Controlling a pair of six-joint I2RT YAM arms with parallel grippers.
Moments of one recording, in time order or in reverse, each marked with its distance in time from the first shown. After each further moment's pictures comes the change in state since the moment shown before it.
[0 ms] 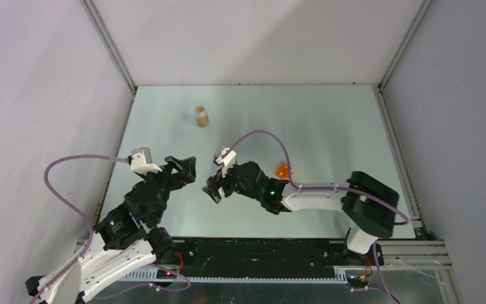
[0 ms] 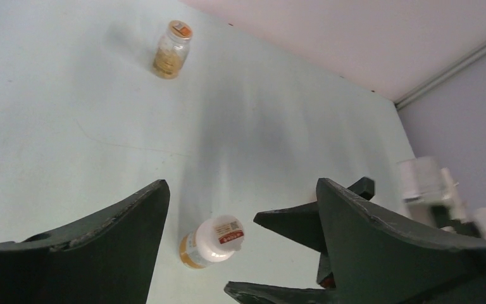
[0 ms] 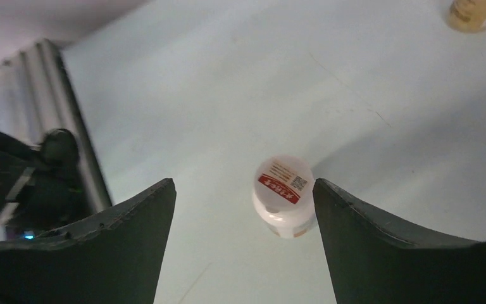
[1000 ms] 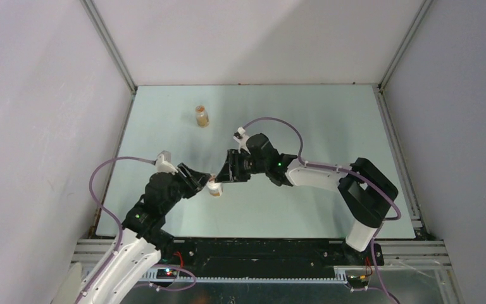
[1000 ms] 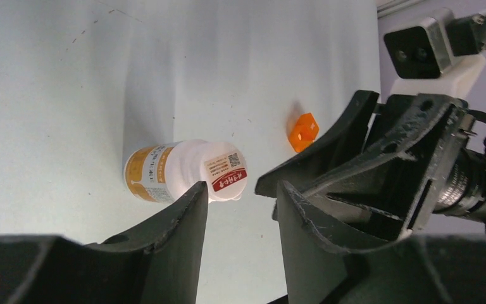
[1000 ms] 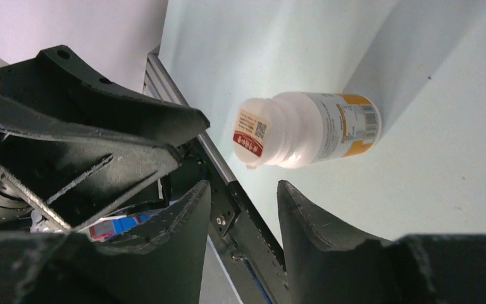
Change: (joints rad) left arm 0.422 0.093 -0.287 0.155 0.750 -0.279; right arm -0.275 -0.002 0.089 -0.326 -0.537 0.691
